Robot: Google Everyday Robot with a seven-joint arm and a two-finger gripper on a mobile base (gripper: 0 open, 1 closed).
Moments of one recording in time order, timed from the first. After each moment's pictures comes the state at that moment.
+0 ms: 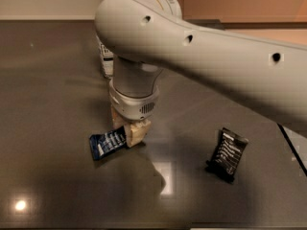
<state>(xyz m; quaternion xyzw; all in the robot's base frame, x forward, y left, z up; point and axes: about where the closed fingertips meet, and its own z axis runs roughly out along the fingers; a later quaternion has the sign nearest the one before) 0.429 0.056 0.838 -0.90 0.43 0.04 0.07</state>
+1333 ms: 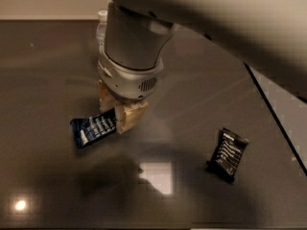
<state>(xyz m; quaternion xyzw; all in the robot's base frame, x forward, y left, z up) 0.403 0.065 0.924 -0.90 0.41 0.03 0.13</state>
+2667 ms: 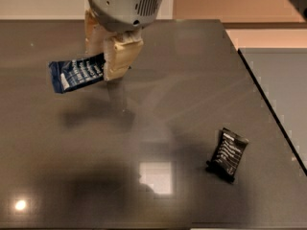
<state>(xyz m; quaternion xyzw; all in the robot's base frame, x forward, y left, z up) 0.431 0.076 1.026 -0.90 0.40 0.03 0.19</state>
